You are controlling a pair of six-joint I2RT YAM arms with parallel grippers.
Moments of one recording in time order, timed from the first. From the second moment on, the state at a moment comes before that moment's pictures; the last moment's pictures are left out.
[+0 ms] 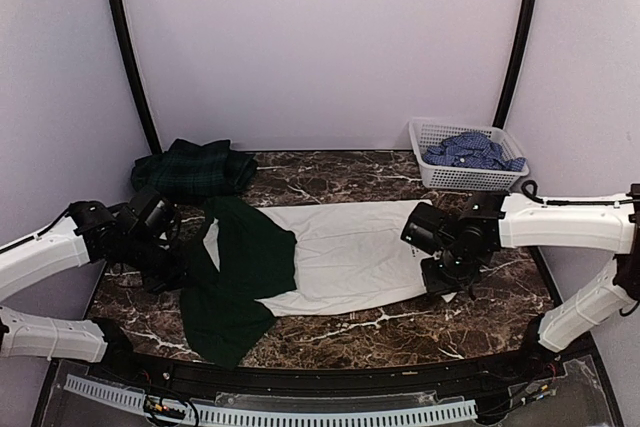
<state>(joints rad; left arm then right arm) -0.62 0.98 0.74 -0.94 0.04 -1.08 0.97 1.40 0.96 -1.07 0.28 0.84</state>
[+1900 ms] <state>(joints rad) -0.14 1.38 0.96 -0.55 0.12 -0.72 0.37 1.51 1.12 -0.69 0.06 0.27</state>
